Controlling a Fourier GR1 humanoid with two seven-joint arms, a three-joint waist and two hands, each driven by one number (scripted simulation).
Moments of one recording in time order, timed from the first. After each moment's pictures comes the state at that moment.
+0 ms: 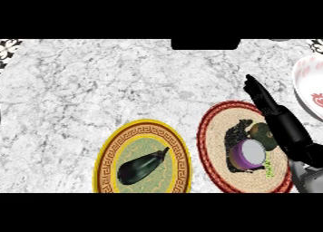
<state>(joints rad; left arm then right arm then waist) -0.23 0.62 -0.04 -1.45 0.37 0.43 -0.17 -0.18 -0.51 0.31 -1.63 -0.22 -0.07 -0.11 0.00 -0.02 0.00</state>
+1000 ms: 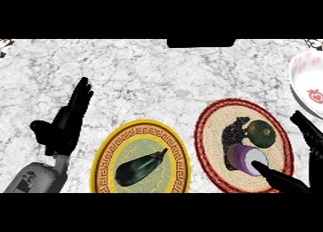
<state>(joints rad) -0.20 0.38 -0.34 -1.51 0.31 0.37 0.00 0.21 -0.41 0.14 -1.77 -0.10 -0.36 -0.46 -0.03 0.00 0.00</state>
